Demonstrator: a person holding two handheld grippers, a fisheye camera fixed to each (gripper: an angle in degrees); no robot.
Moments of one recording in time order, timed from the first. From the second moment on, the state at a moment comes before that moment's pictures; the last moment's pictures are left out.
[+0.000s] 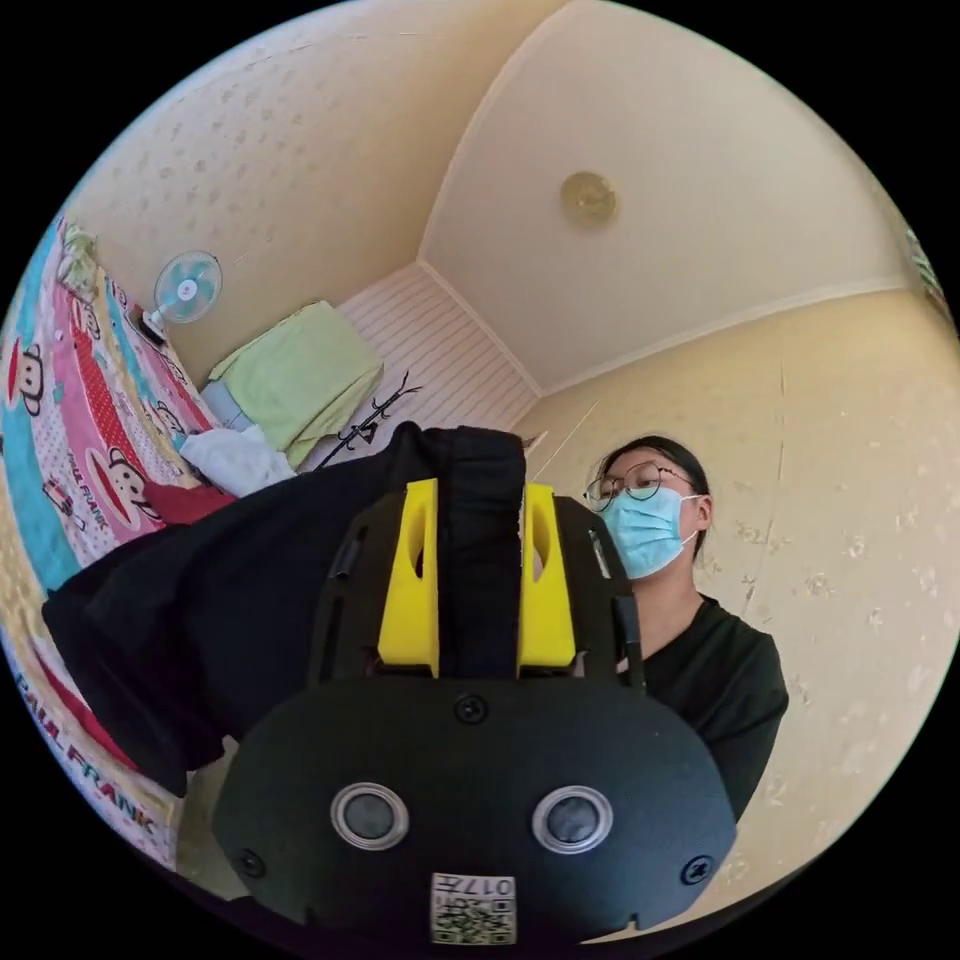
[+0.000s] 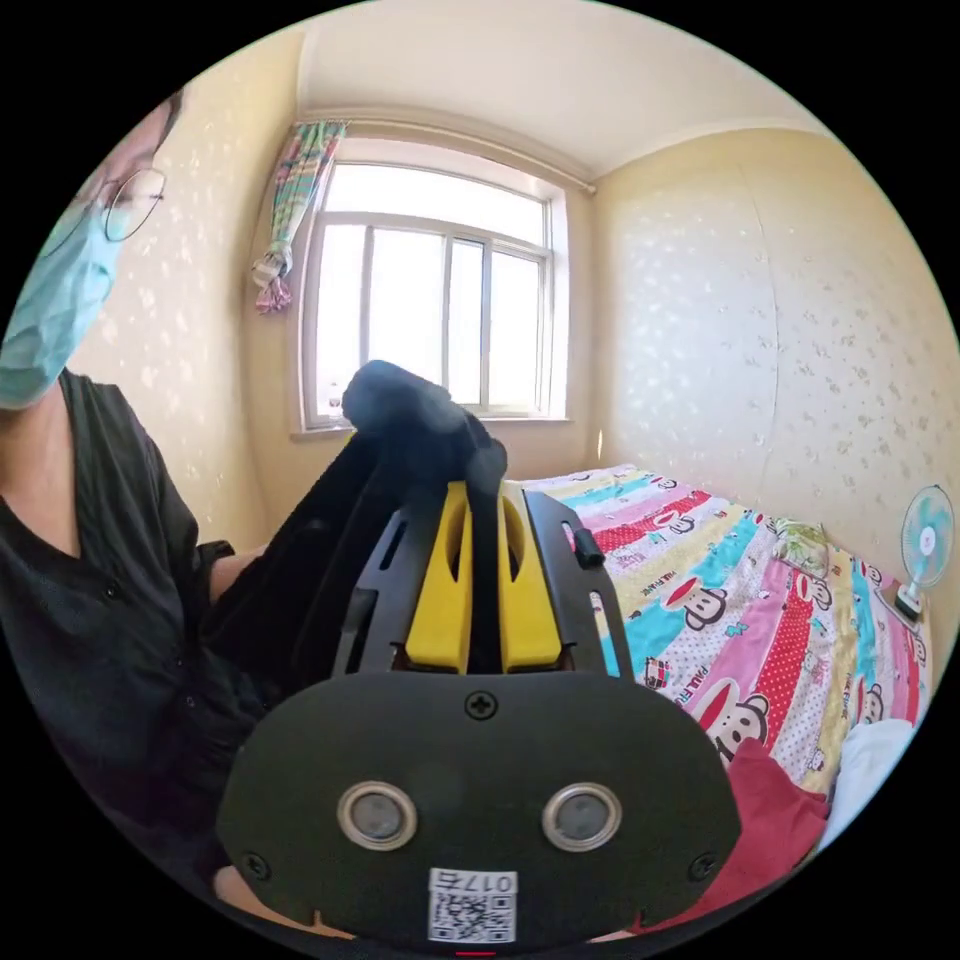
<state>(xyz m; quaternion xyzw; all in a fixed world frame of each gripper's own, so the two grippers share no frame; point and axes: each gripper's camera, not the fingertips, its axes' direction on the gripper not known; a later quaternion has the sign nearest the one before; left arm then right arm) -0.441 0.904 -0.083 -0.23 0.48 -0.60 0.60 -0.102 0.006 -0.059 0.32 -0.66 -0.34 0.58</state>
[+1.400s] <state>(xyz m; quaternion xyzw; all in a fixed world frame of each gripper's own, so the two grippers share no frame) -0.142 0.679 -0.222 -0.15 -0.01 0.05 0.99 0.027 -0.162 -0.456 0.52 -0.53 -0.16 0.66</state>
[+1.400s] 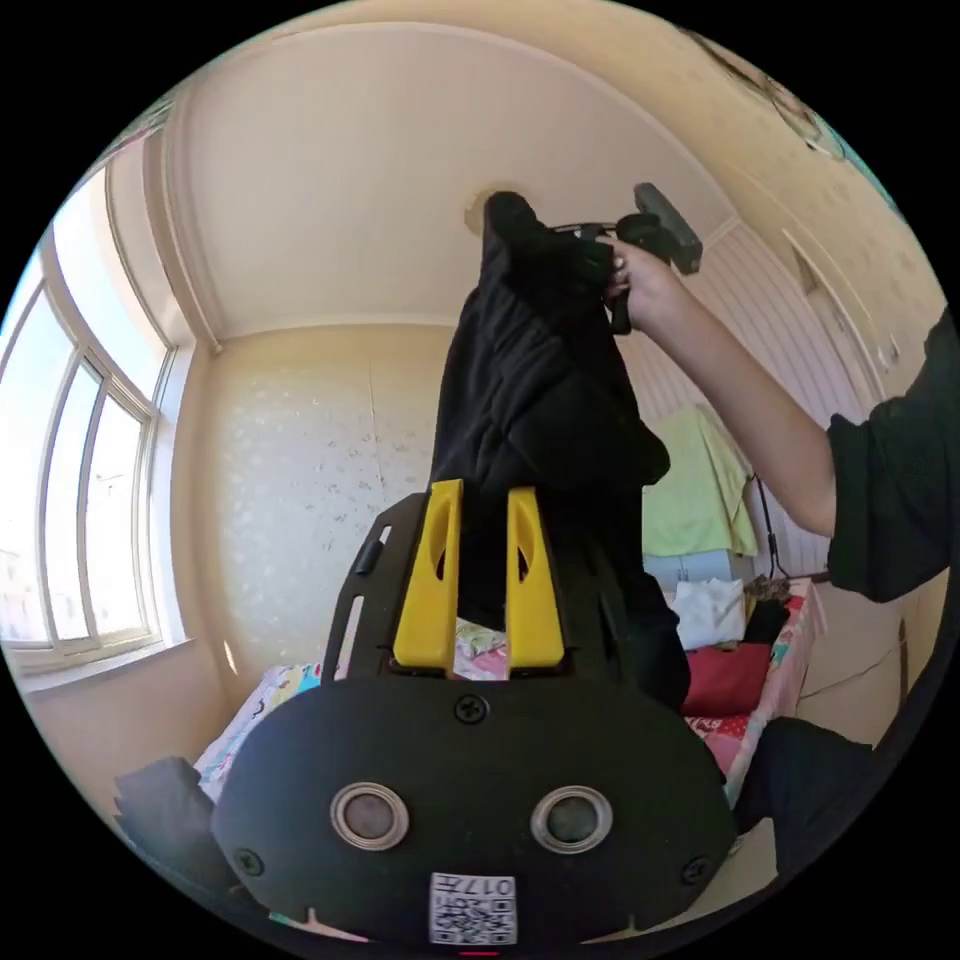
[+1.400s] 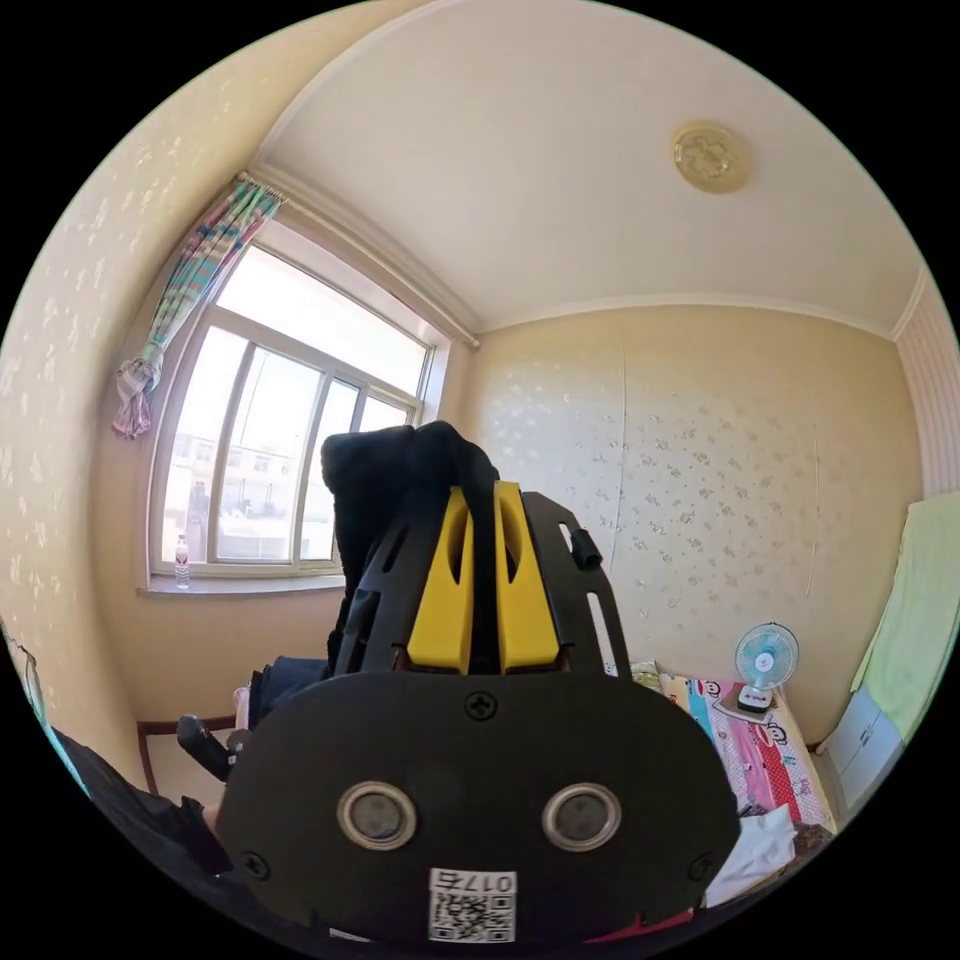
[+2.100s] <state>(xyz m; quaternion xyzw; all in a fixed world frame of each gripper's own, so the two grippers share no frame) -0.217 0.427 0.003 -0.02 -0.03 -0.23 0.97 0.081 -0.273 -0.438 0.50 -0.54 -0.18 0.66</state>
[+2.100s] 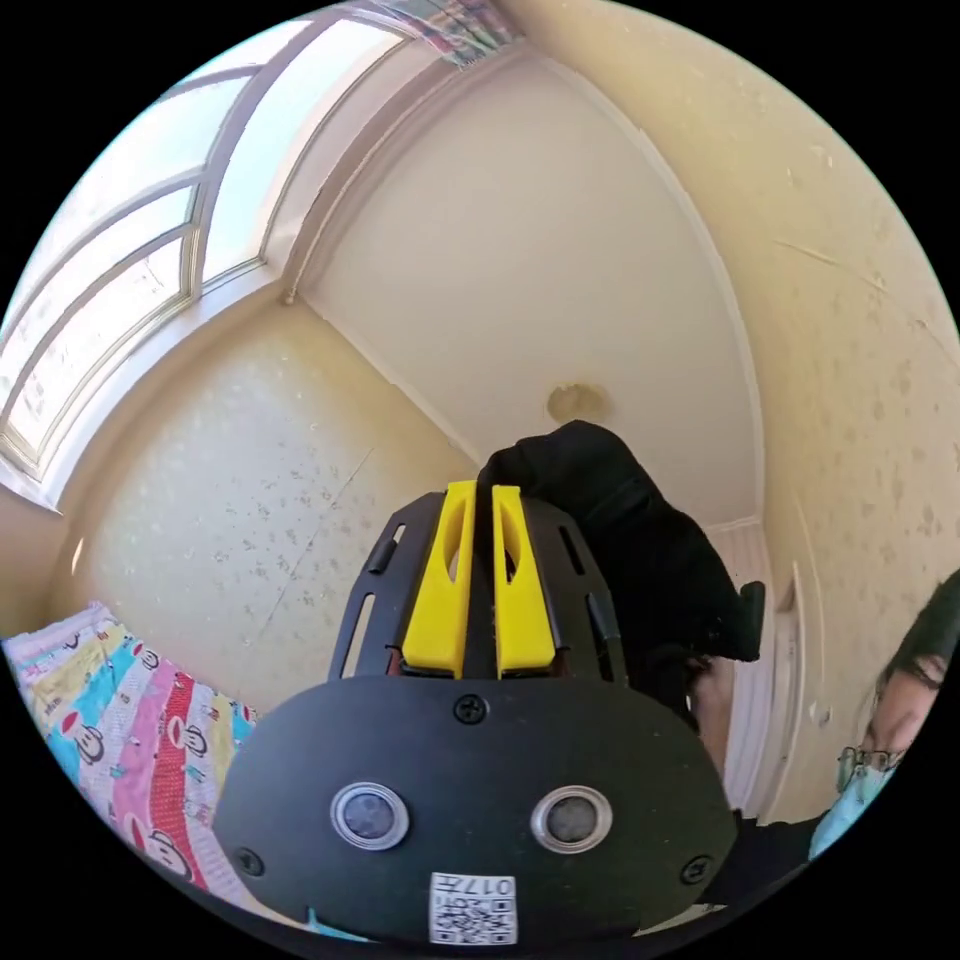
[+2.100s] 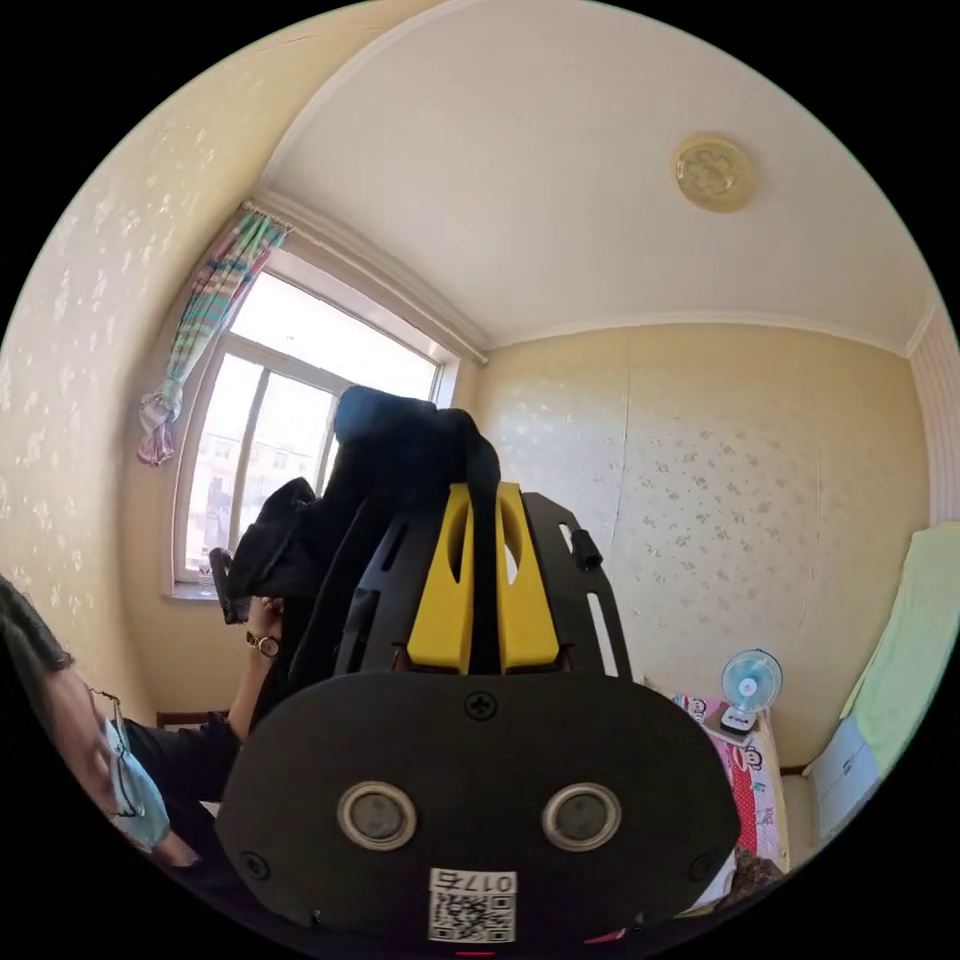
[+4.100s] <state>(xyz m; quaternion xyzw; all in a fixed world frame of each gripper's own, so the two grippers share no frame) -0.412 0.885 0.045 -0.69 0.00 -0.48 0.54 -0.442 0.108 0.314 -0.13 -0.44 -0.48 0.75</state>
